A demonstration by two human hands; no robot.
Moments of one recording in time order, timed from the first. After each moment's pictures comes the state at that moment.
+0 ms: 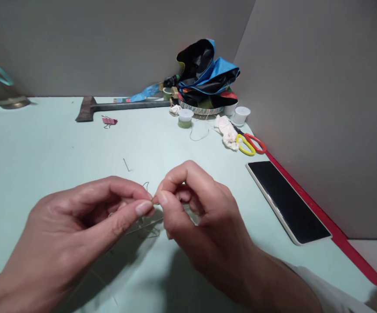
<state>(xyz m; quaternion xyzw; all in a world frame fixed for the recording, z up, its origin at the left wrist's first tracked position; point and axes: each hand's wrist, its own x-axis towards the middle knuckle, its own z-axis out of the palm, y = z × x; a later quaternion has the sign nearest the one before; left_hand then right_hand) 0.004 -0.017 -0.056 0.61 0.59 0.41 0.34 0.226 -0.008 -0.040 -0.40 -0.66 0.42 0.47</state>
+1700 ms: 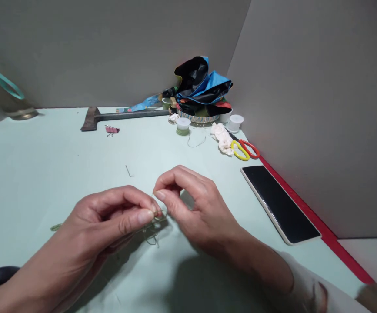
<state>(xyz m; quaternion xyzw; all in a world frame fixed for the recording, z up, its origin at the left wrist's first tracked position) 0.015 -0.012 -0.048 0.47 0.52 0.40 0.59 0.232 0.016 -0.049 -0.37 -0.73 0.37 0.44</state>
